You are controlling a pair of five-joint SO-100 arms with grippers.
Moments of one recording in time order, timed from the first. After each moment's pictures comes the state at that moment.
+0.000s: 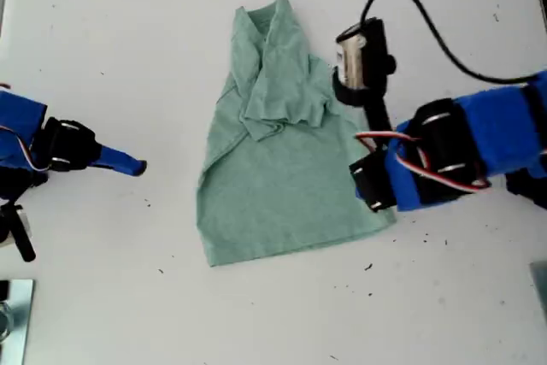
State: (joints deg) arm 0 1.2 206.0 184.9 60.5 -0.5; arm 1 -7.0 98.8 84.3 87.4 -11.7
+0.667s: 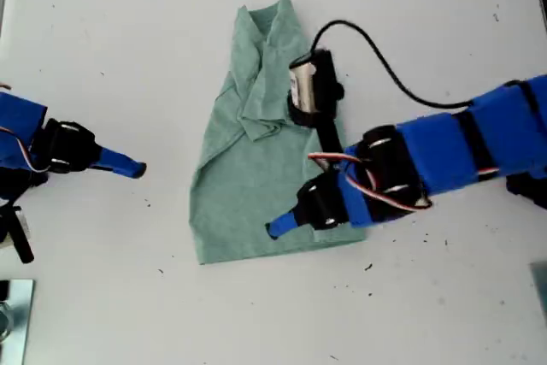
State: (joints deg) arm 0 1.6 206.0 184.9 60.5 -1.5; arm 1 -8.4 89.5 68.2 84.4 -10.8
